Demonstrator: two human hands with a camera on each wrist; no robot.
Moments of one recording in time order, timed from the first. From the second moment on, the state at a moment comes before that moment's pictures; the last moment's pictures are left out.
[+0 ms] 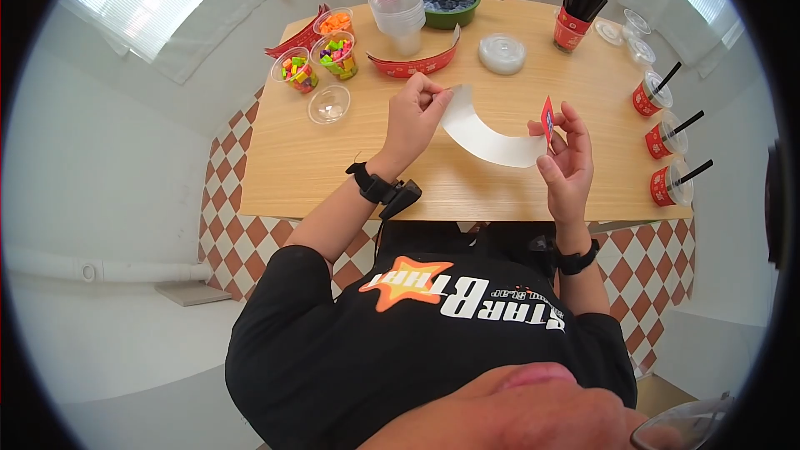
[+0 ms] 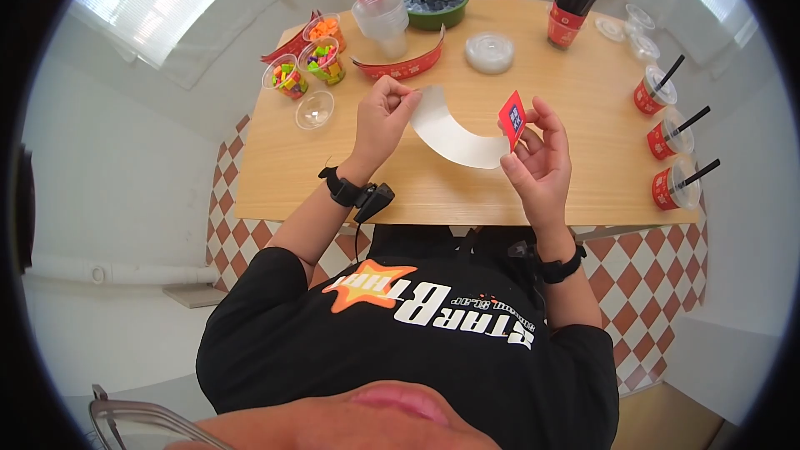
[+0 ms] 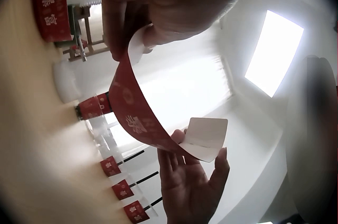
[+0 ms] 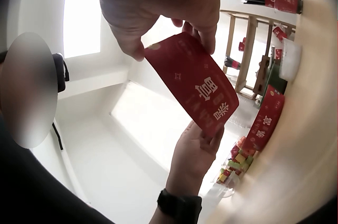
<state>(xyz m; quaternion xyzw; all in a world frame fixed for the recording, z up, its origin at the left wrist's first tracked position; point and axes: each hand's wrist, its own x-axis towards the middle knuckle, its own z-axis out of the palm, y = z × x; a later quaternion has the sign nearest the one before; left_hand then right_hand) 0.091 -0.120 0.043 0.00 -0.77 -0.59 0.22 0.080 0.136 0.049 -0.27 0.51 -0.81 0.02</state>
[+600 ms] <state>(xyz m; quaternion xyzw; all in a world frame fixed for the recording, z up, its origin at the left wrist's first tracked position) 0.096 -0.153 0.026 0.12 -0.60 -0.79 0.02 0.063 0.128 0.005 -0.15 0.42 -0.89 0.05</state>
